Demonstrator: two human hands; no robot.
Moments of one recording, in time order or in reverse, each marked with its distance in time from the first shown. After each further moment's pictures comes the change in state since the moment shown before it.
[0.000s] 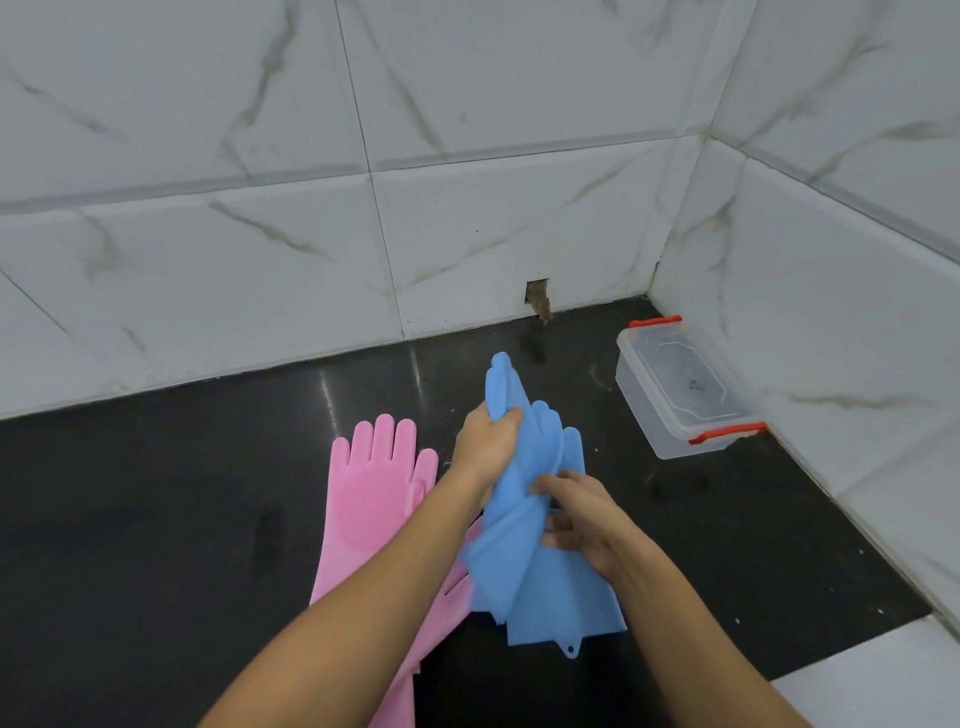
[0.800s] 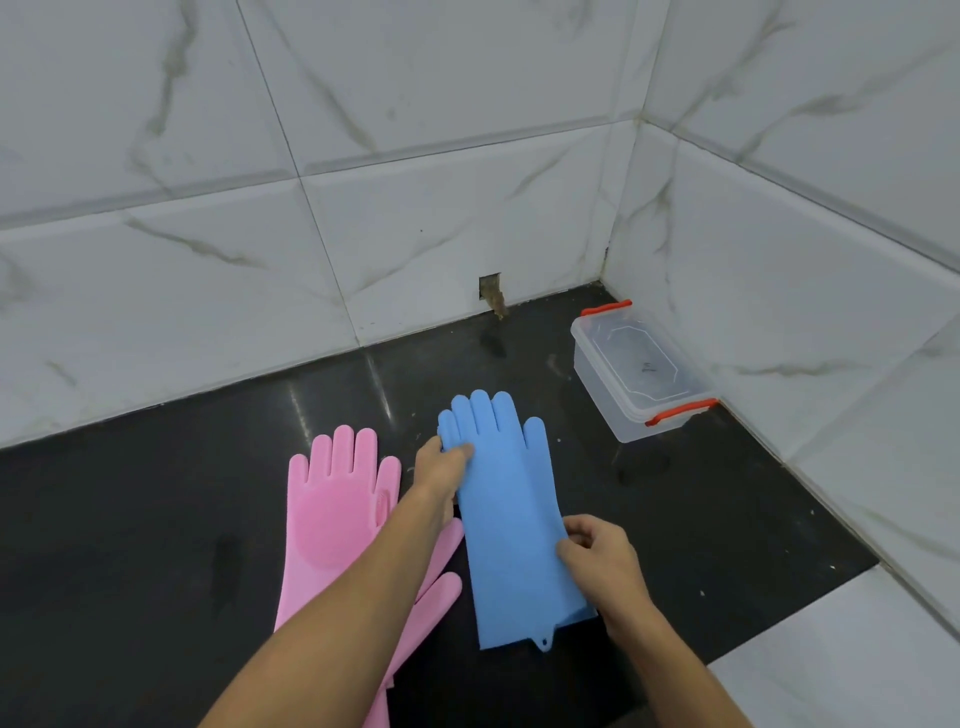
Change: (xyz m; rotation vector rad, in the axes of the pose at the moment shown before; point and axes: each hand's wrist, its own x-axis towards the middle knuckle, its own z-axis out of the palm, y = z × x) left_hand 0.038 -0.055 0.002 -0.101 0.037 -0.258; right_hand -0.024 0.067 -0.037 -0.266 0.292 -0.132
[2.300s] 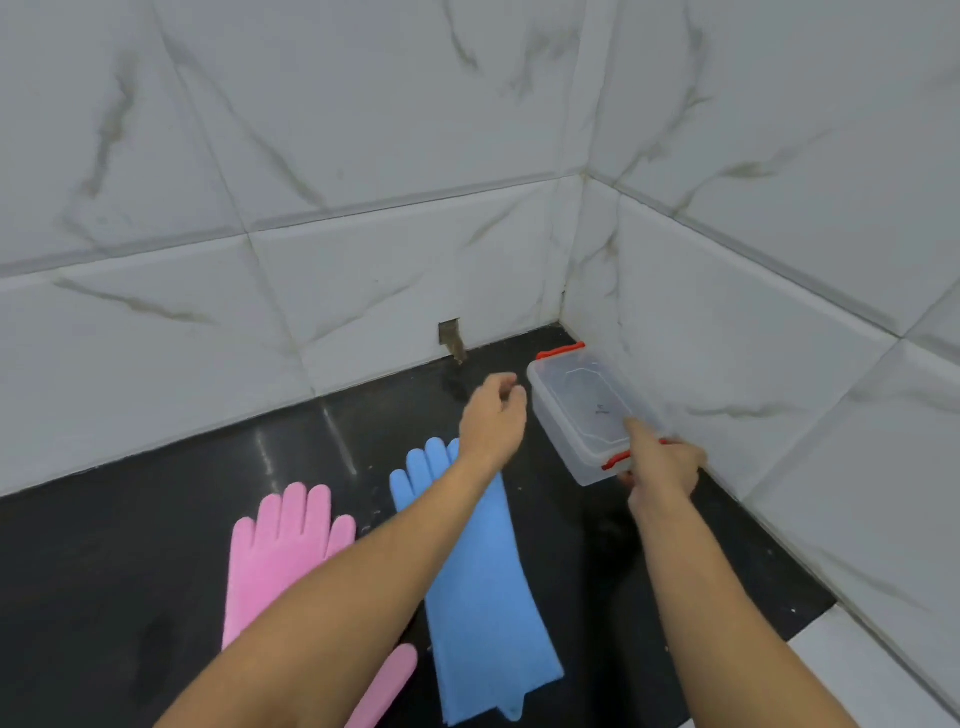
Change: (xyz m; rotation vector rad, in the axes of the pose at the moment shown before) left_hand -0.015 0.089 0.108 0.452 -0.101 0.620; right_hand 0.102 -0.089 -0.106 0.748 0.648 0.133
